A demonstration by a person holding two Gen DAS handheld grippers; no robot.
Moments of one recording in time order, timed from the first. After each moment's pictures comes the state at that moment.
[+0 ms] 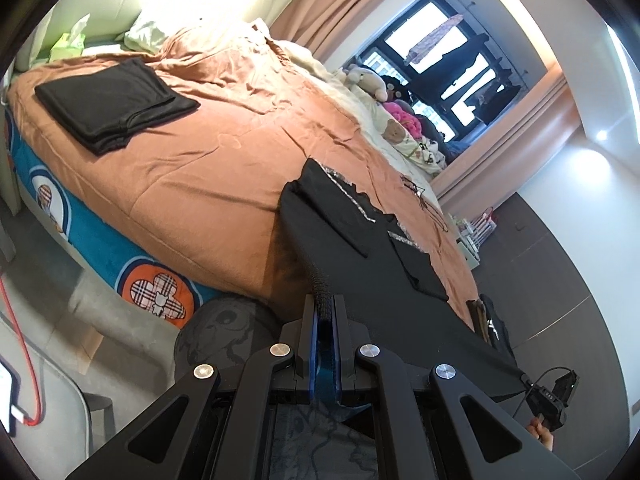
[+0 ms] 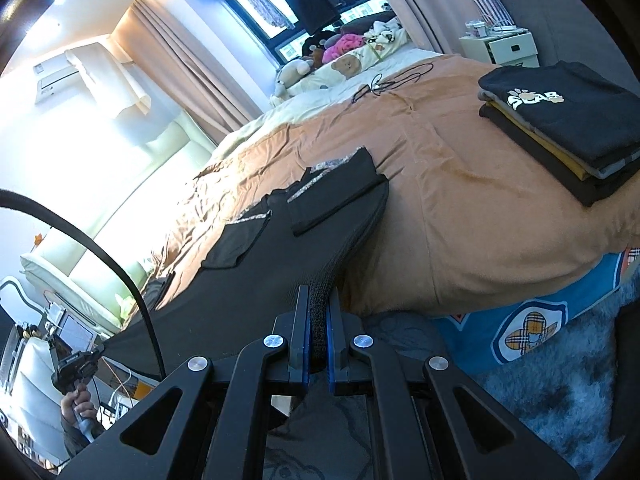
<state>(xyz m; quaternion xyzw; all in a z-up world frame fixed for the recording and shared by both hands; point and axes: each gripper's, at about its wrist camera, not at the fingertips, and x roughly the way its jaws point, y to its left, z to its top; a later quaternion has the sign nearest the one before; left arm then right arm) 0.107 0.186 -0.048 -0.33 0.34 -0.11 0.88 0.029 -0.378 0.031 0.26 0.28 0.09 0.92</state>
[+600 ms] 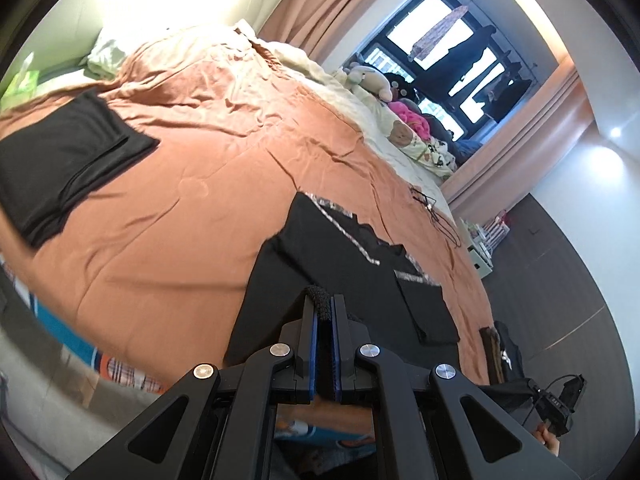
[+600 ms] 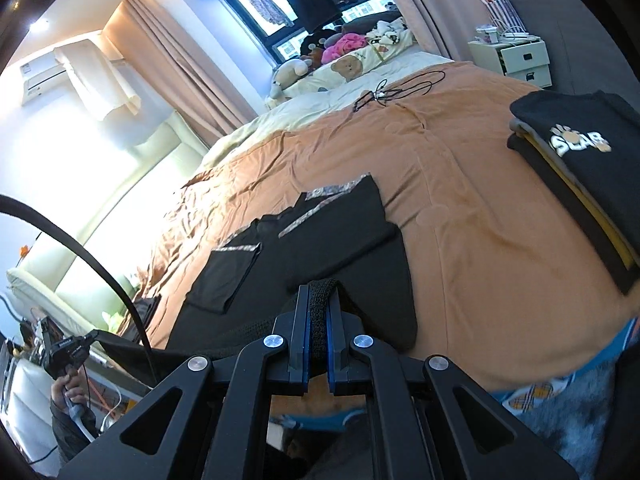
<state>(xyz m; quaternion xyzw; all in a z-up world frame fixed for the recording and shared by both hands) 0.255 0.173 -0.012 -0.30 0.35 -0.10 0.88 0.164 -0.380 0.056 0.24 0.29 0.08 0.92</state>
